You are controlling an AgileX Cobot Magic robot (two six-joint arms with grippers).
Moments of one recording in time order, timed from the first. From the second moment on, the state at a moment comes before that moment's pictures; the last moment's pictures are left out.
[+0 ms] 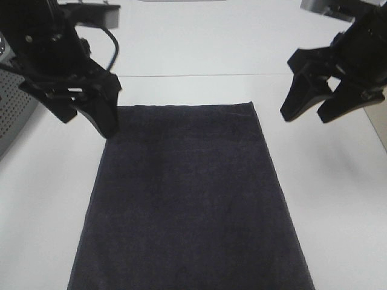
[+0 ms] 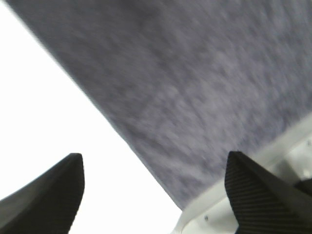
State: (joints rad) left arm -0.43 1.74 -1.45 -0.18 1.19 0.12; right arm 0.21 1.54 -1.17 0.34 1.00 -0.19
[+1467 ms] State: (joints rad) left arm -0.07 2.60 -2.35 -0.45 1.21 0.16; right arm -0.02 2.54 -2.23 0.49 1.21 -0.27
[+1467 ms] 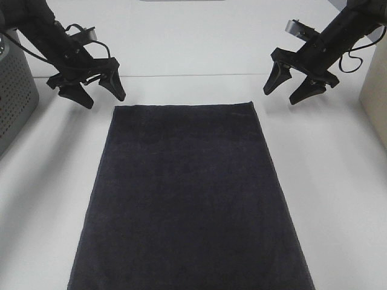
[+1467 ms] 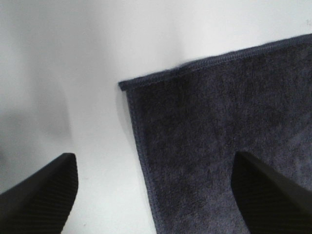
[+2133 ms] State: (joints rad) left arm -0.07 2.66 -2.37 -0.50 1.22 0.19; right arm -0.02 2.62 -2.24 0.57 1.21 -0.35
